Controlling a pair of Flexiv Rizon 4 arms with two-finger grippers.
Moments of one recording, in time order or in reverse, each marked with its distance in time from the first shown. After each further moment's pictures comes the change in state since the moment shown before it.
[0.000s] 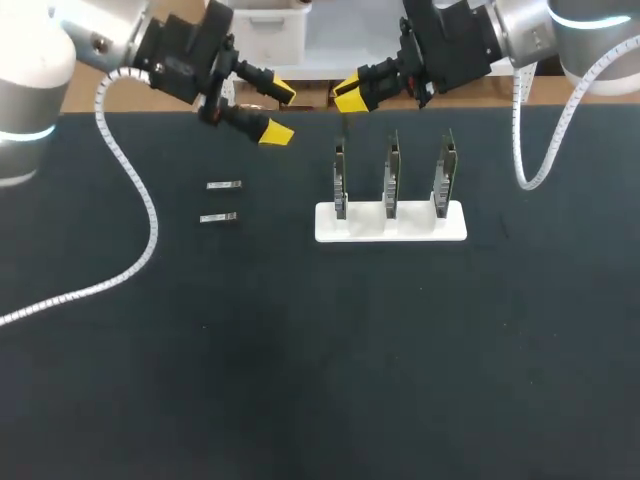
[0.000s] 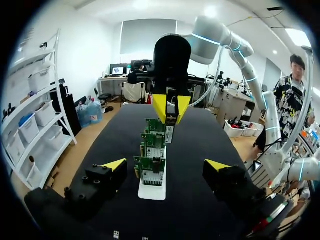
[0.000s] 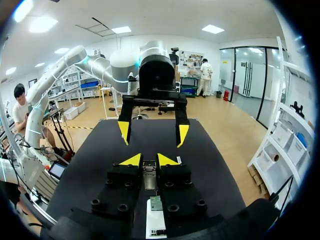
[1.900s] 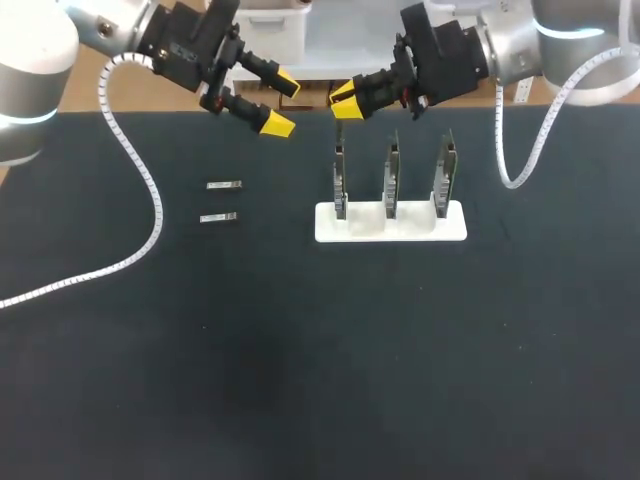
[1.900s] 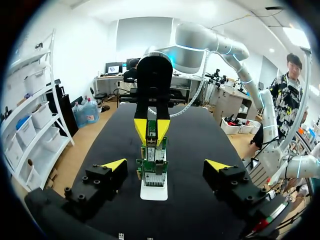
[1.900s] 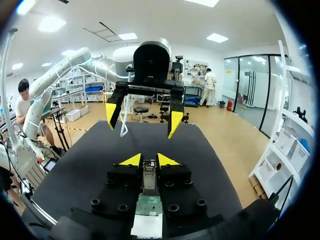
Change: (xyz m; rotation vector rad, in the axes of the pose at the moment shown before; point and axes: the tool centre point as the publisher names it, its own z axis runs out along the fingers) left arm -0.004 0.009 0.000 0.030 0.011 0.015; right arm 0.023 -0.032 0.016 -0.029 -0.086 -0.055
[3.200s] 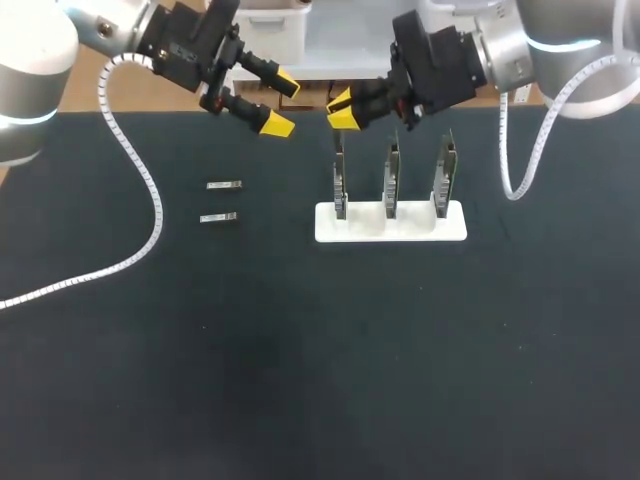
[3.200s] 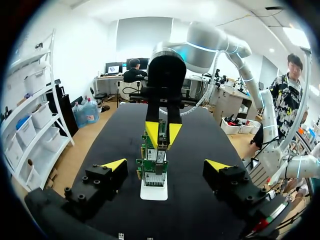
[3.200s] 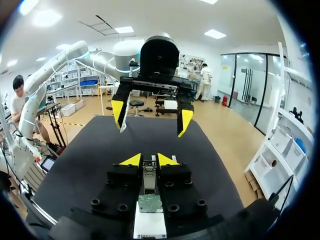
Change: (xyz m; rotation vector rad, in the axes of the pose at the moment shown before) left arm 0.000 0.000 0.000 0.000 -0.001 0.000; right arm 0.007 0.016 0.007 0.048 0.074 0.011
